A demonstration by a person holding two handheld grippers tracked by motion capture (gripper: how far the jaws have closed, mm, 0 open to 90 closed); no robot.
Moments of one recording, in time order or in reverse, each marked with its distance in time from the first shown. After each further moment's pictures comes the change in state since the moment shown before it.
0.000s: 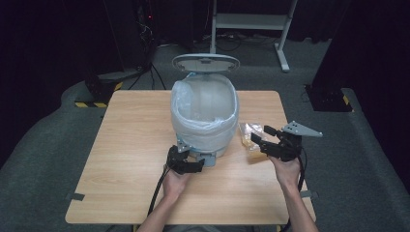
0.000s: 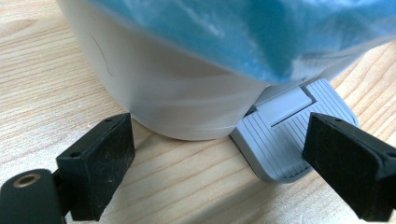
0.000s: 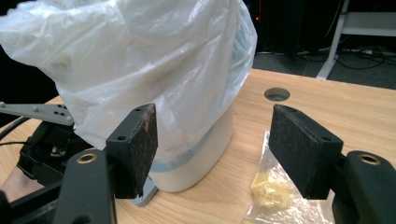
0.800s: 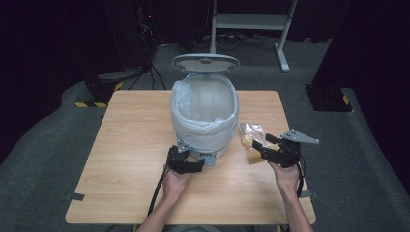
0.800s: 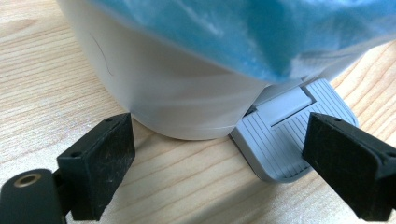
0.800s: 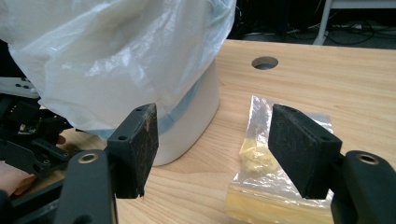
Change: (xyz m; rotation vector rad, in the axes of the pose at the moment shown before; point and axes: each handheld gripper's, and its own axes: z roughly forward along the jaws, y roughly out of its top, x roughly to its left) left arm 0.000 0.000 0.000 -0.001 0.001 -0.001; right arm -0.012 -0.032 0.006 0.057 -0.046 0.048
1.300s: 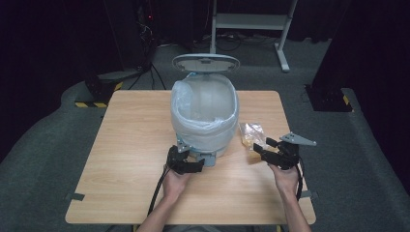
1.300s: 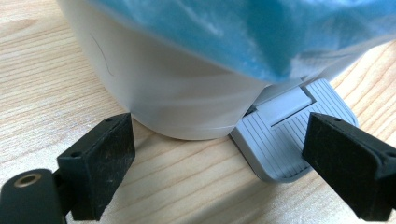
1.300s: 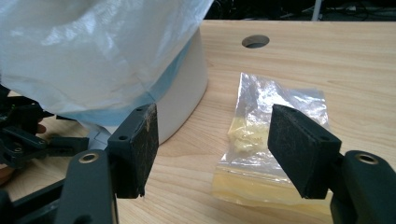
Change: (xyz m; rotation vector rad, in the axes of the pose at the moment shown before) left arm 0.000 0.000 0.000 0.000 0.000 0.000; right arm -0.010 -0.016 0.009 0.044 -0.028 0.028
